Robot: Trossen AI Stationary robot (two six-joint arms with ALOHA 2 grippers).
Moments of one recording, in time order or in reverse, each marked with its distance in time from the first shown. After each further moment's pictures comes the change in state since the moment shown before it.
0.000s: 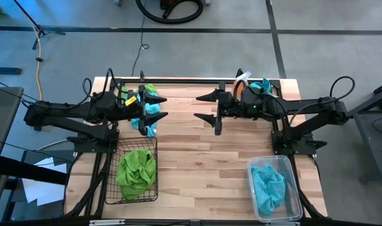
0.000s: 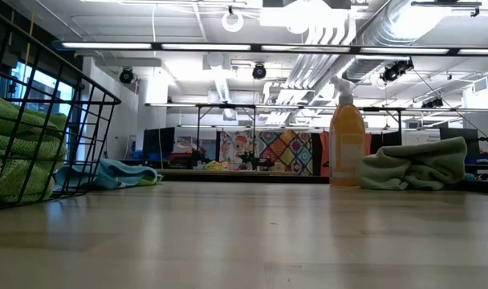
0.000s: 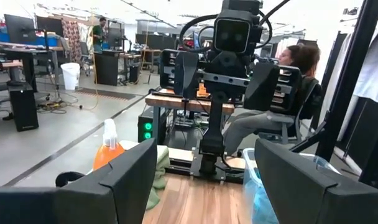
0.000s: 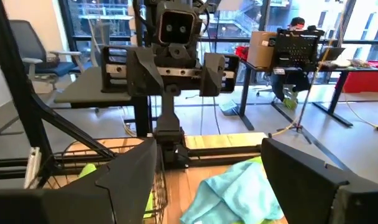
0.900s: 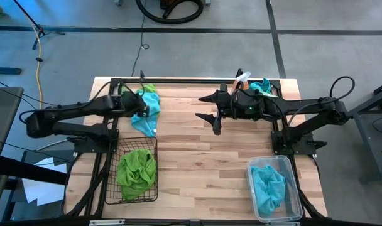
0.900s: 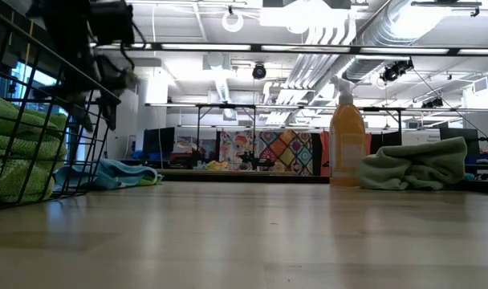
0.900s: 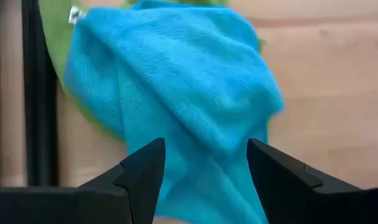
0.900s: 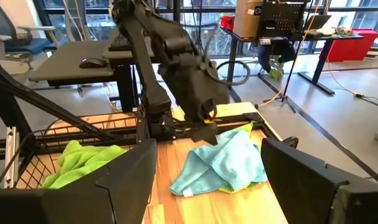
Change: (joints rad) left arm 0.423 0.098 -0.157 -1.022 -0.227 -0.937; right arm 0.000 0.000 0.000 -0.123 0.073 0.047
